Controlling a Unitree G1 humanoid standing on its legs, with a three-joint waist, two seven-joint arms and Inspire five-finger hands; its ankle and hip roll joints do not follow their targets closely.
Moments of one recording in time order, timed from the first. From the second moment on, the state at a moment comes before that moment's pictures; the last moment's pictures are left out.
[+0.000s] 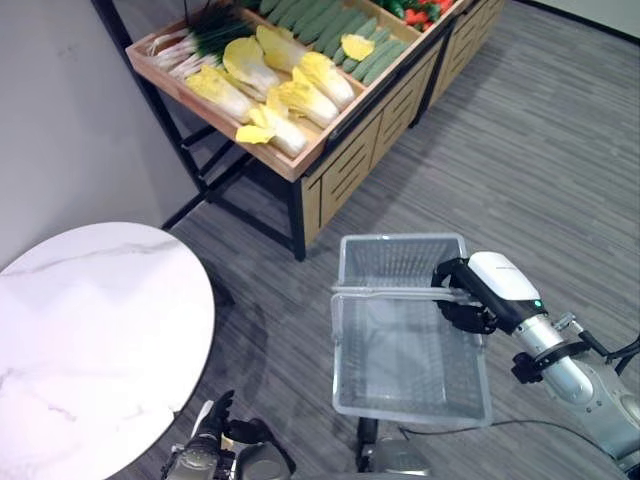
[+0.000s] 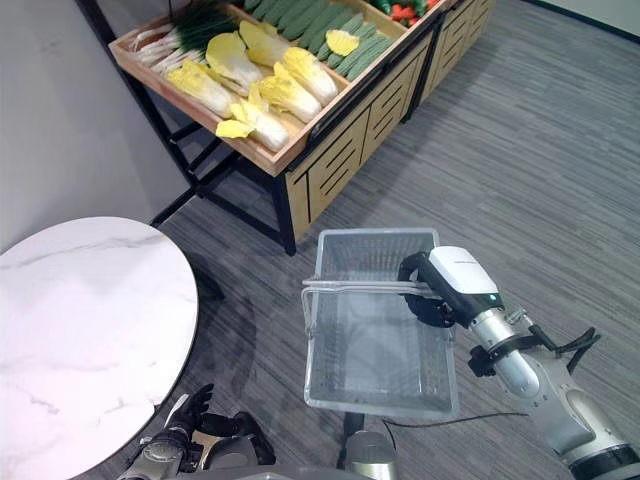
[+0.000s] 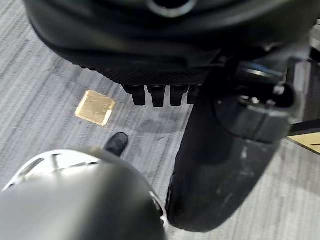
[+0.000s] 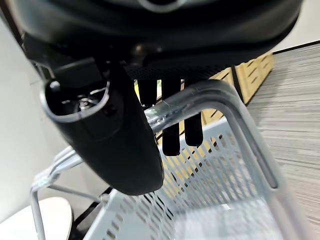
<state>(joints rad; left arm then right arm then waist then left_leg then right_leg) 0.01 0.25 -0.14 1.07 -0.04 -0.16 0.11 0.18 -0.88 0.11 -0.10 -0.36 -0.25 -0.12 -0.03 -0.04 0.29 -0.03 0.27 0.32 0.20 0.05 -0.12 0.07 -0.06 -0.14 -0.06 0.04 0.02</state>
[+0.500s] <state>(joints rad) -0.04 0.25 -0.17 1.10 -0.06 -0.16 0.13 0.09 -0.81 0.16 -0.06 -0.35 -0.24 -0.12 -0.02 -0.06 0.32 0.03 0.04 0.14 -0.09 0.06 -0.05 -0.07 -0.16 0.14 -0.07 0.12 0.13</state>
